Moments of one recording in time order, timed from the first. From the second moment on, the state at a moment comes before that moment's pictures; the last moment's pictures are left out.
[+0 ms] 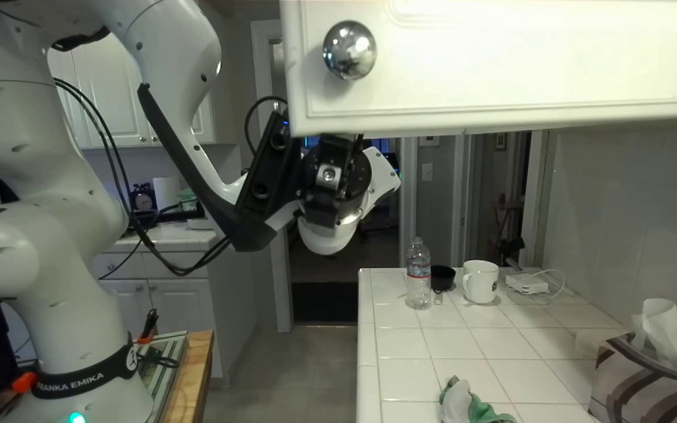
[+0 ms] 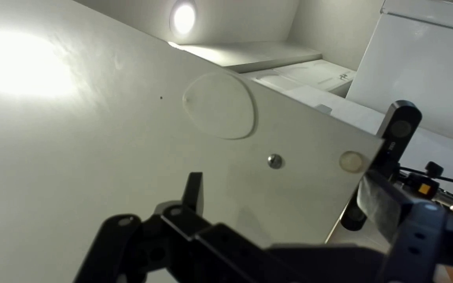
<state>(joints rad) -0.09 -0.12 -0.02 -2.65 -1.95 1.08 0.54</state>
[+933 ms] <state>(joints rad) -0.09 -0.12 -0.05 -2.64 -1.96 1.07 0.54</state>
